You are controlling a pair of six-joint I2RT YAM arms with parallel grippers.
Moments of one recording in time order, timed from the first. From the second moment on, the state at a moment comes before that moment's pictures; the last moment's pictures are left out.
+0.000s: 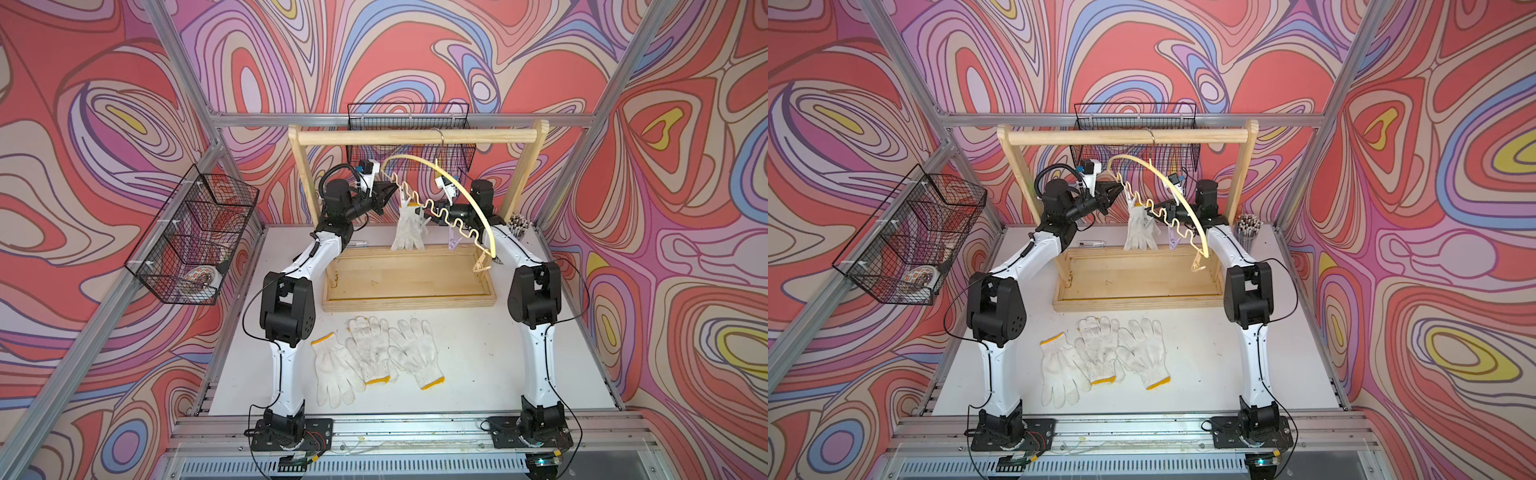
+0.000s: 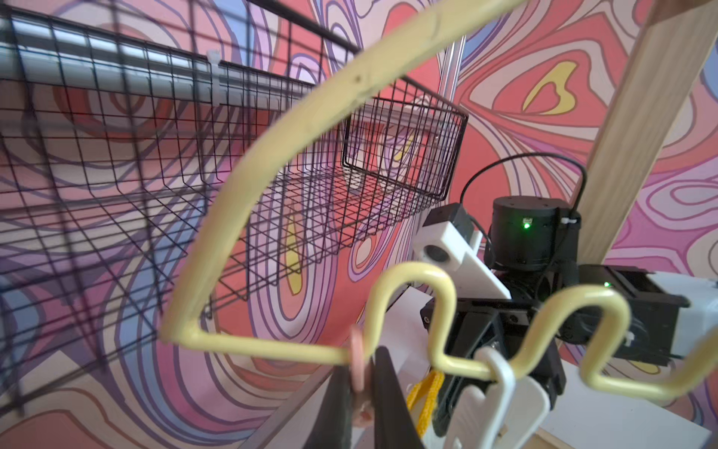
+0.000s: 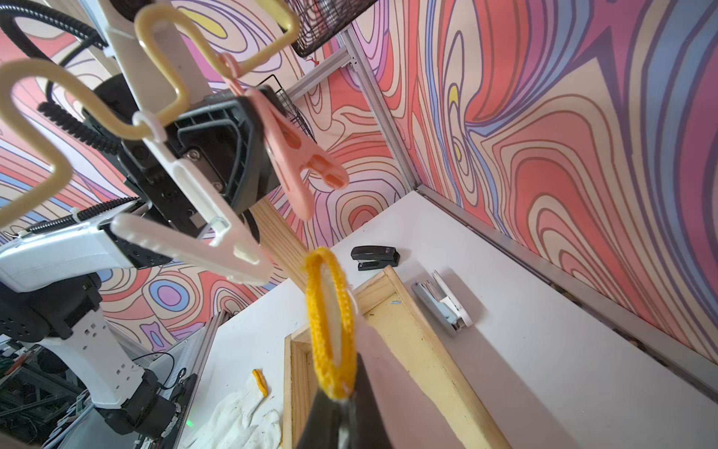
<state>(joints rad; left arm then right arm) -0.25 2.12 1.87 0.42 0.70 -0.23 0.17 2.35 2.12 0.07 -1.22 0.33</state>
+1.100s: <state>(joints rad) -0.23 2.12 1.88 0.34 0.86 -0.23 0.25 2.41 2.25 -0.15 -1.13 0.22</state>
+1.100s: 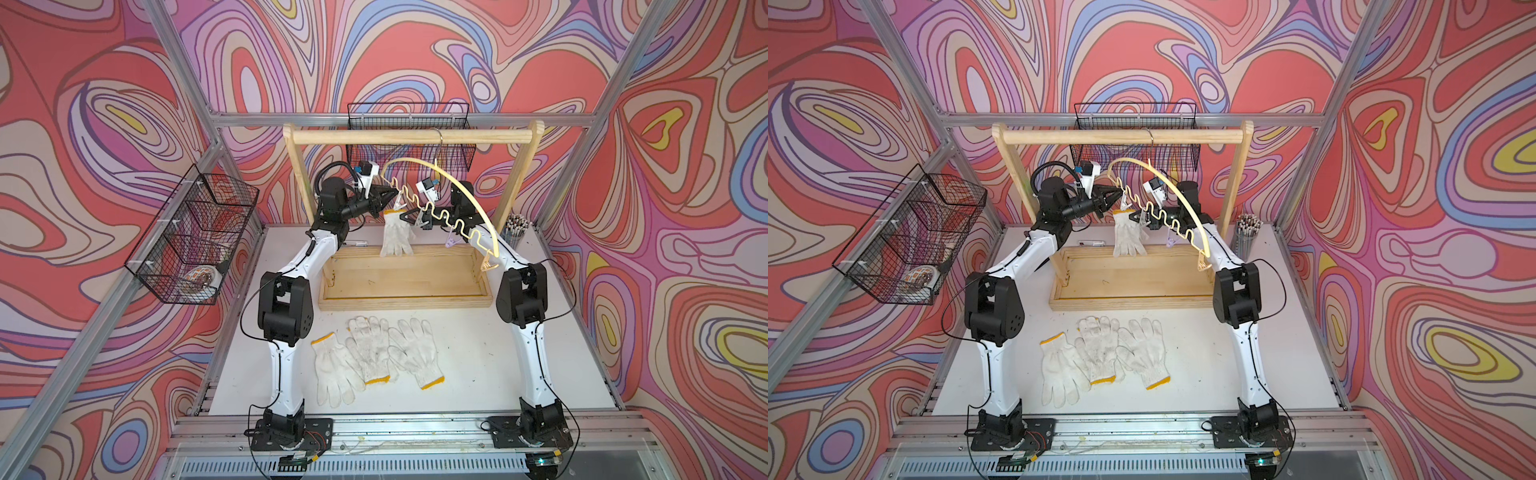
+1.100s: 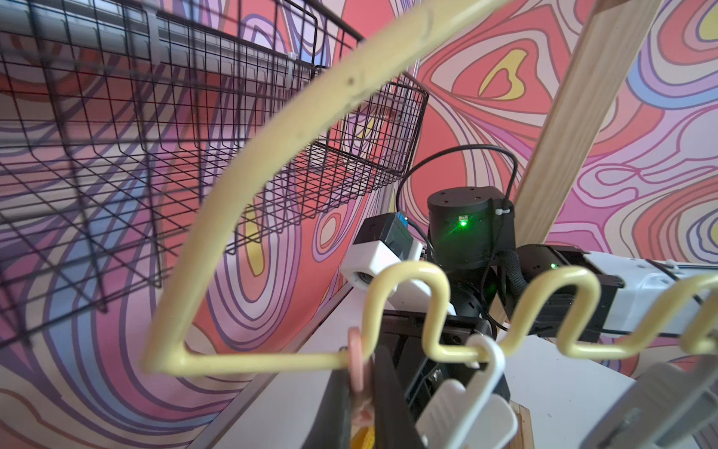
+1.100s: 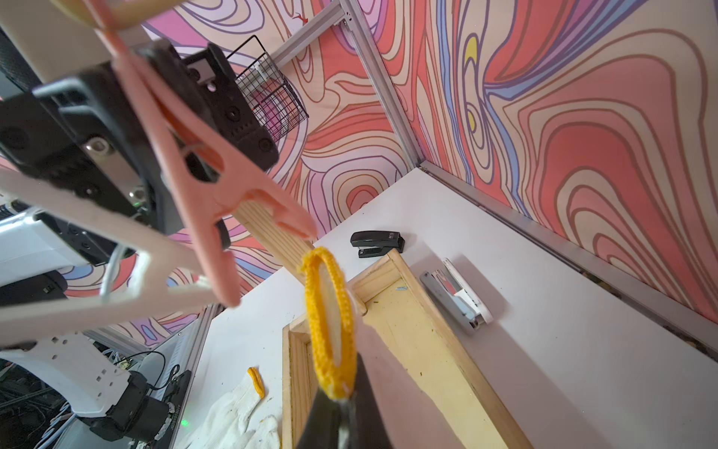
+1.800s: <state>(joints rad) -0.17 2.12 1.95 0.26 0.98 -0.24 0.25 2.42 2.38 -0.11 -1.24 0.28</state>
